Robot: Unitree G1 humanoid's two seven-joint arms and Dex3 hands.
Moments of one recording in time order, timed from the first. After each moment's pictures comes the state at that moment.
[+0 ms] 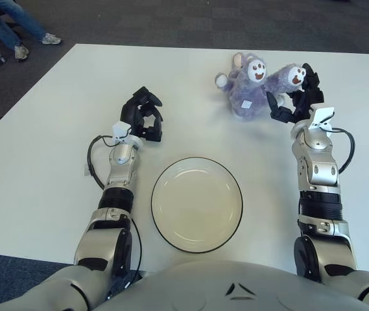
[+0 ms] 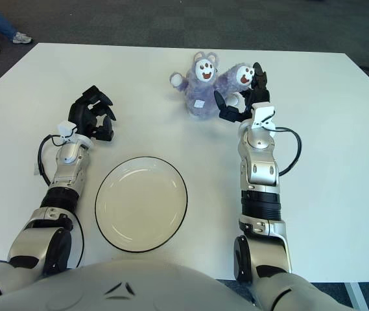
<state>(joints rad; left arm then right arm) -0.38 0.05 0.14 0.63 -0.08 -0.57 -0.12 -0.38 -0.12 -0.18 0.03 -0.04 0.22 -0.12</state>
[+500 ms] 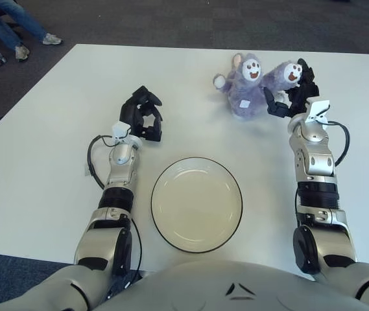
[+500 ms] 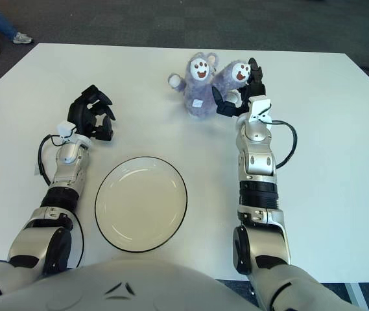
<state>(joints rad) -0.39 0.05 0.14 0.64 -0.08 -0.59 -0.12 -0.45 -0.12 -0.18 0.12 -0.02 0.16 -0.11</state>
